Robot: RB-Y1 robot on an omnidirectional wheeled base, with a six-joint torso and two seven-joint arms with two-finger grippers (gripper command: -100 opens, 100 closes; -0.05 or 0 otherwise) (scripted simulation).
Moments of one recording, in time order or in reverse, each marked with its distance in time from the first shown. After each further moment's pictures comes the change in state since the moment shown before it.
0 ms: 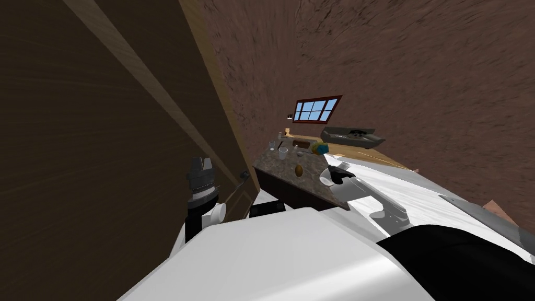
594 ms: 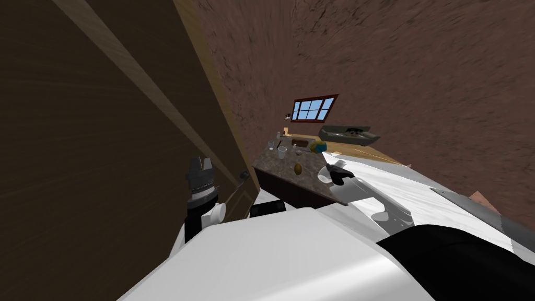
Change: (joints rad) left arm 0.000 -0.001 0.004 -0.002 0.001 -0.001 -0.001; right arm 0.017 -0.003 0.001 -0.067 0.000 -0.006 -0.005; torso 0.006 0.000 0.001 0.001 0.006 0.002
